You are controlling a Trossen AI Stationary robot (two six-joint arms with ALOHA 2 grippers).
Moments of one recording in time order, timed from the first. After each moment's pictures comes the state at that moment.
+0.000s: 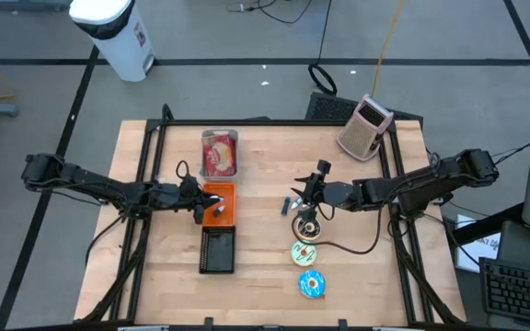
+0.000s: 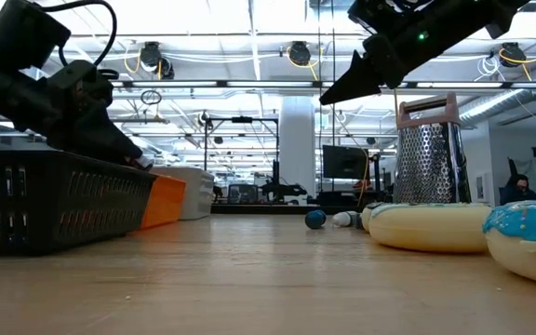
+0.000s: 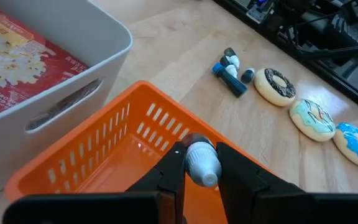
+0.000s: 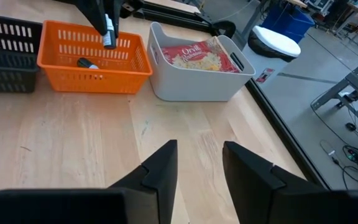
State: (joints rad) left arm -0.10 0.88 0.09 0.37 -0.28 -0.64; right arm 0.14 1.31 0.71 0.13 0.55 -0.09
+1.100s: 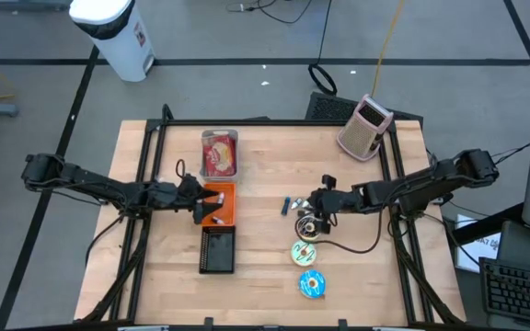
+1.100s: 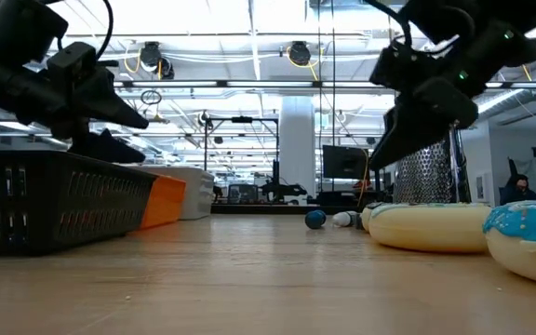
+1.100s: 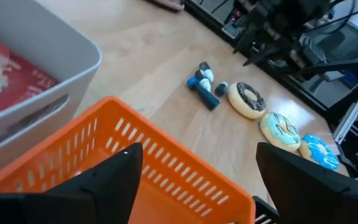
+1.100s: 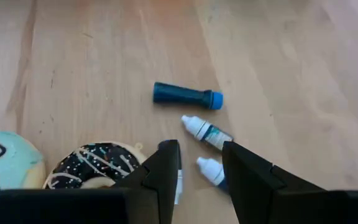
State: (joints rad) left arm -0.10 0.88 0.09 0.46 -0.24 -0.65; right arm 0.14 1.32 0.59 -0.05 0.28 0.17
